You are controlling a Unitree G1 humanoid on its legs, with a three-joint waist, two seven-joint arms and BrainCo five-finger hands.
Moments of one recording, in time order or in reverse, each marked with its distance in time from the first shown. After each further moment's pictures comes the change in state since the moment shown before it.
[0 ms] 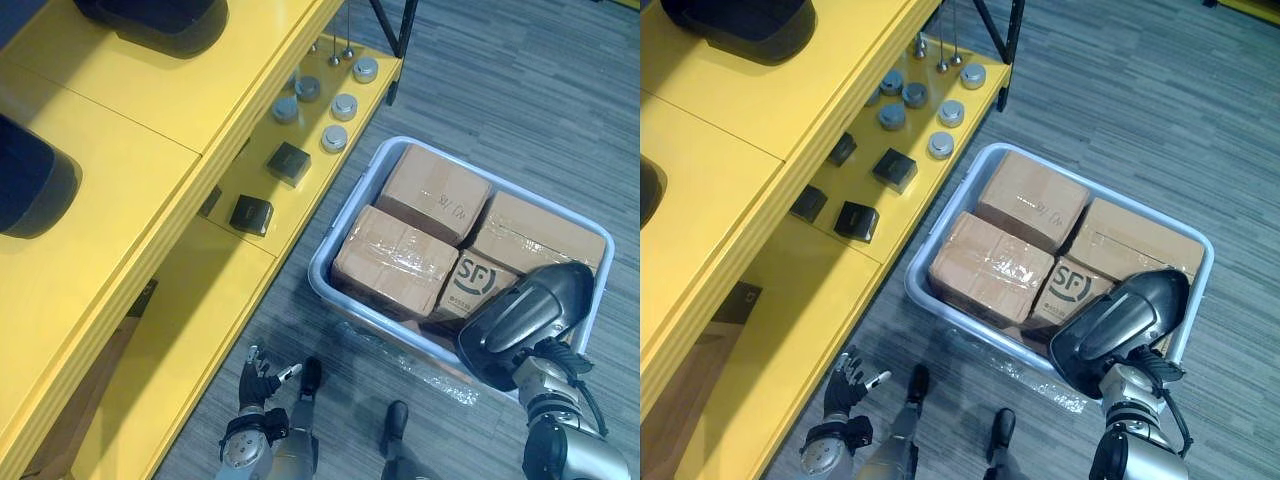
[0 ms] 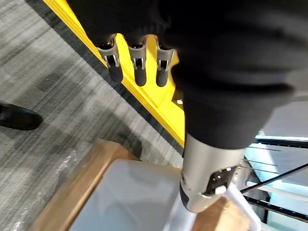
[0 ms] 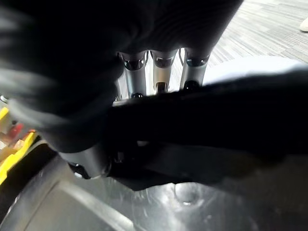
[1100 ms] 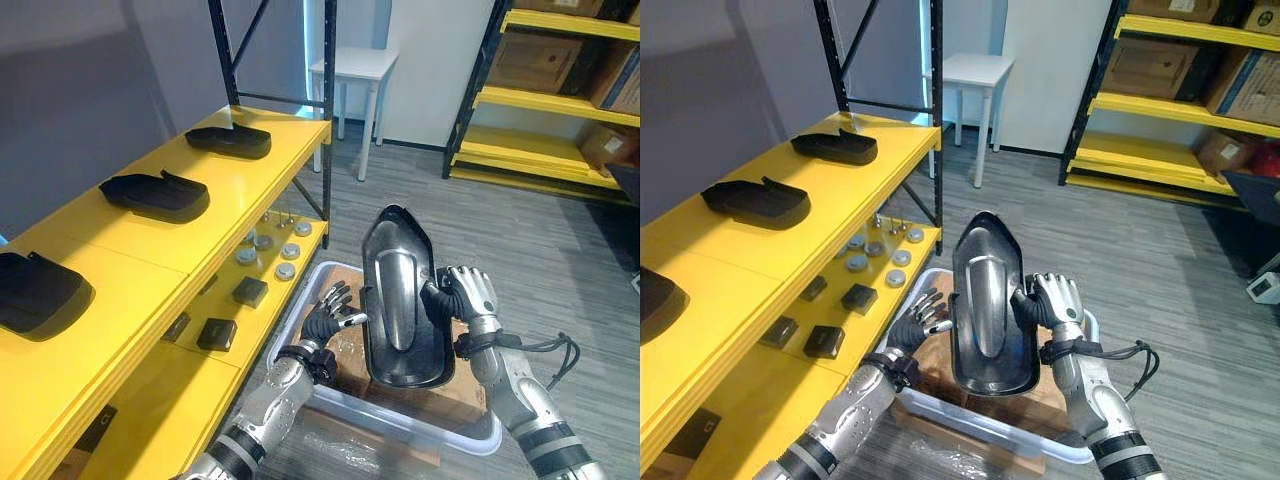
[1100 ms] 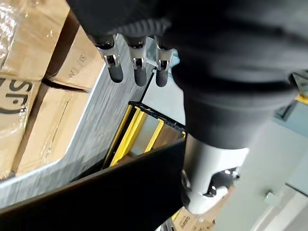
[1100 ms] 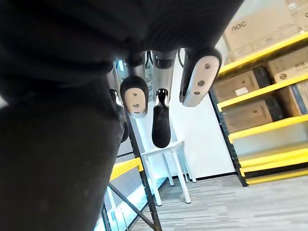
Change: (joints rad) left arm -0.505 0.148 -0.396 0.140 -0.598 0.043 -0.209; right arm 0.318 -0.095 0.764 -0.955 -0.983 -0.043 0.333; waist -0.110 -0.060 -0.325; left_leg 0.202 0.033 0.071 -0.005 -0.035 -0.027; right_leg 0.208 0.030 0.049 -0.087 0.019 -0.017
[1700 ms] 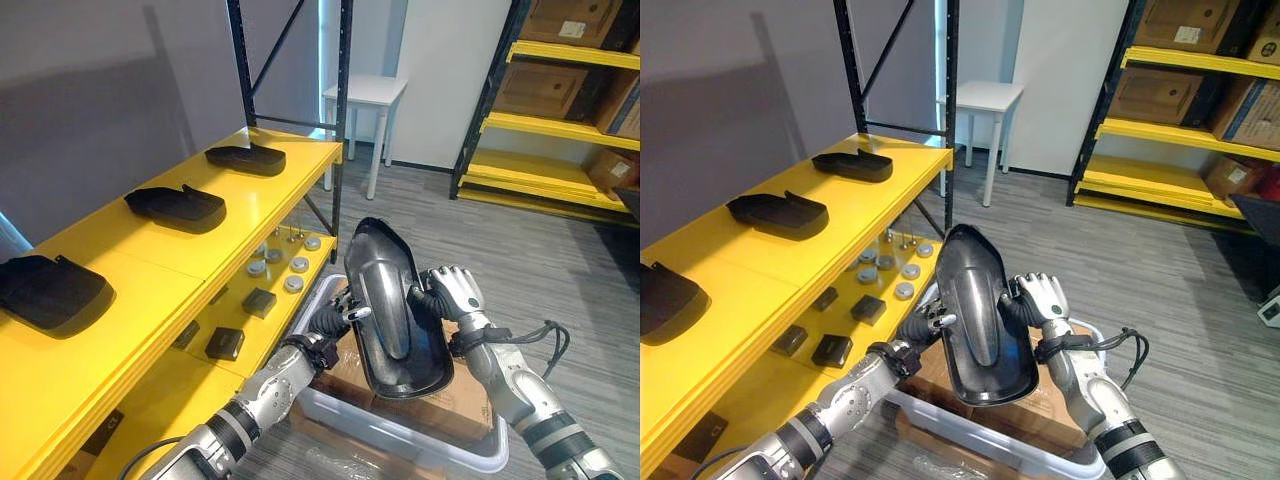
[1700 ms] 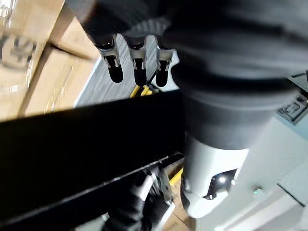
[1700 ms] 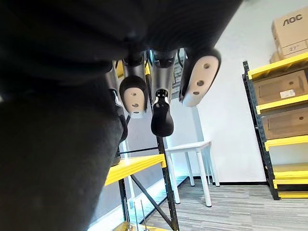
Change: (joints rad) left arm -0.098 0.065 -0.117 0.043 -0.365 0.031 -0.125; right arm -0.056 -0.063 0.134 0.022 0.000 -0.001 0.015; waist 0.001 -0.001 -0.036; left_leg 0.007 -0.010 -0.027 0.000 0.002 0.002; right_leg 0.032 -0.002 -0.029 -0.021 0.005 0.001
